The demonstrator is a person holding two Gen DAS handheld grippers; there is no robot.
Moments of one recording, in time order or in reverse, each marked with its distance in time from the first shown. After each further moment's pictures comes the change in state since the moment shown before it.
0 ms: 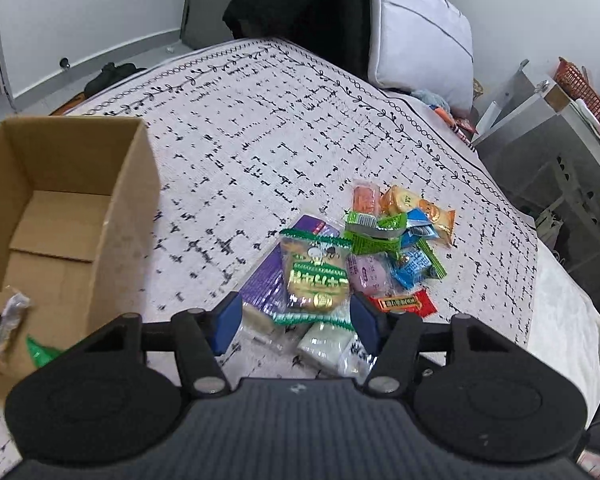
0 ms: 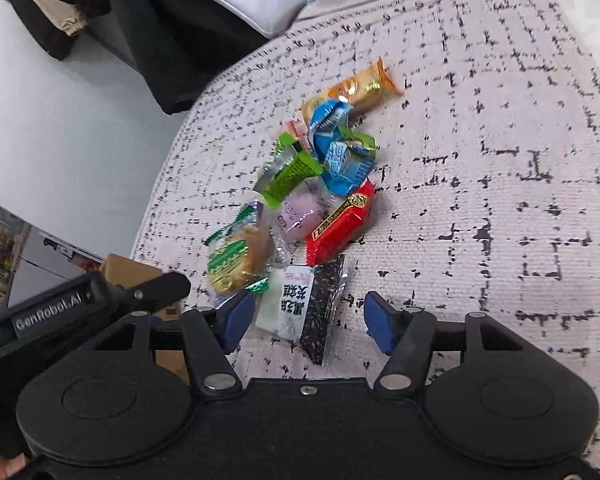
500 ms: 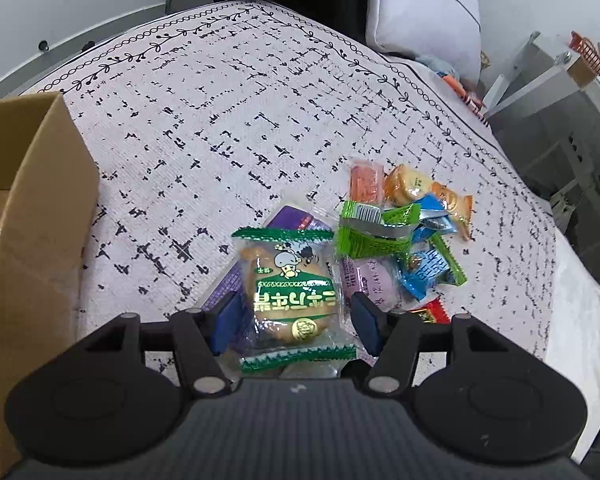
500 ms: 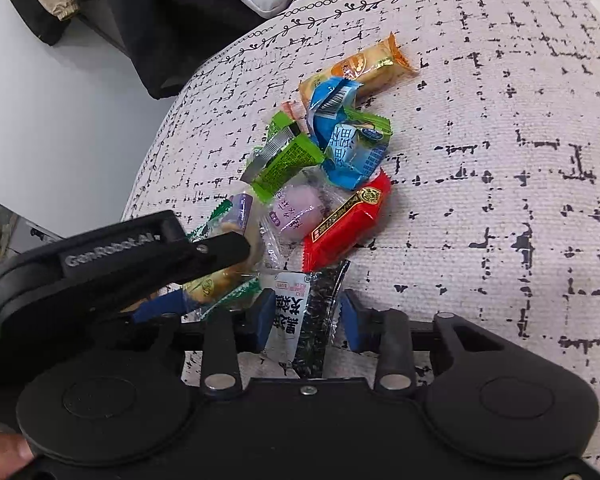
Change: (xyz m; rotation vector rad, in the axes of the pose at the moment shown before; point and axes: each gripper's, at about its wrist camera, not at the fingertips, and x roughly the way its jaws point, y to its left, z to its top) left arm 0.064 -0.013 0.010 0.022 0.076 -0.003; right arm 0.034 0.004 0.003 -0.024 0.019 -0.018
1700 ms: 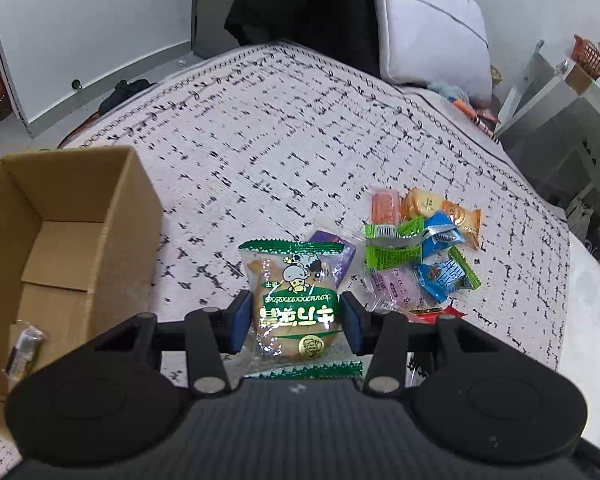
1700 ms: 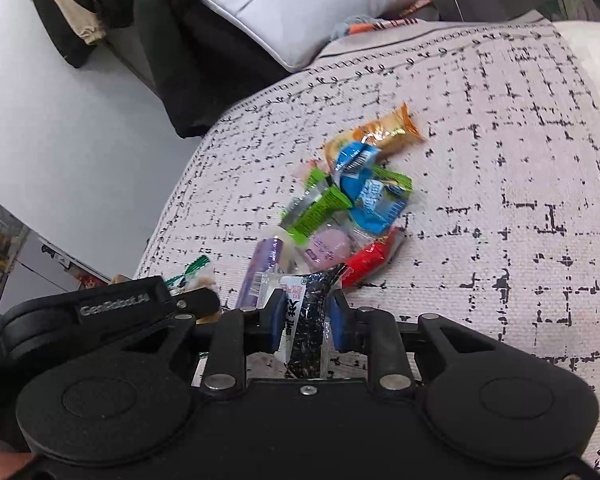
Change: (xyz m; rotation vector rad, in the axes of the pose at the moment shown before) left arm -0.054 -0.003 -0.004 0.035 -0.088 0.117; right arm -0.047 0.018 -0.003 -0.053 -0.136 0.014
